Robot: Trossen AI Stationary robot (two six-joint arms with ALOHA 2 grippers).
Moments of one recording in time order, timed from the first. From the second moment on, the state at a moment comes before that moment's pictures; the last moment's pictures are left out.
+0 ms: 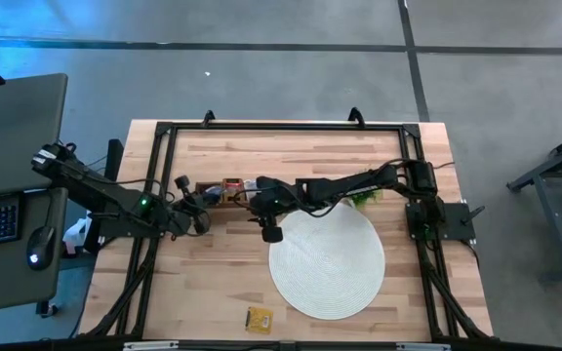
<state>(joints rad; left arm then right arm) -0.42 0.74 0.23 -0.31 -0.93 -0.22 0.01 2.04 1.47 -0.03 -0.06 -0.14</state>
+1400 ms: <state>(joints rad) -0.42 0.57 0.23 -0.35 -0.93 -0.23 -0.13 2.41 1.97 -0.02 -0.04 -0.43</state>
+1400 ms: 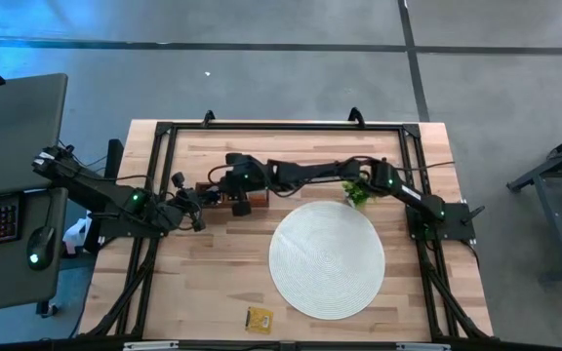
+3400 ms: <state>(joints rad) -0.42 0.57 0.23 -0.47 -1.13 -0.59 -0.11 2.39 1.97 -0.05 0.07 -0.34</state>
